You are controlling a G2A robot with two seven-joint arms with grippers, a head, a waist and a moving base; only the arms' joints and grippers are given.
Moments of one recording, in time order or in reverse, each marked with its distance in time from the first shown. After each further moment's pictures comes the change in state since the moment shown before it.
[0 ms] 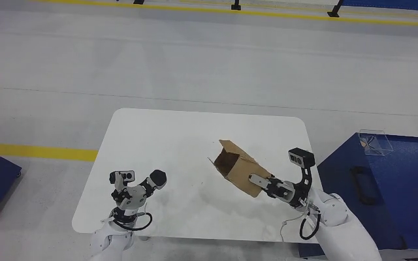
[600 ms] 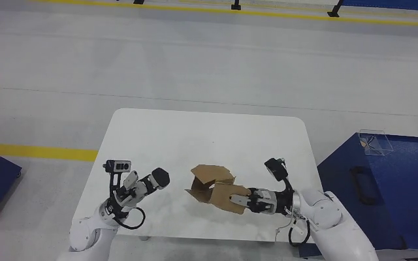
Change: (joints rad) left arm -0.001 0.042 -0.137 -0.166 0.407 0.161 0.009; right arm 0.007 0.003 -0.055 -0.056 -0.324 0.058 0.058
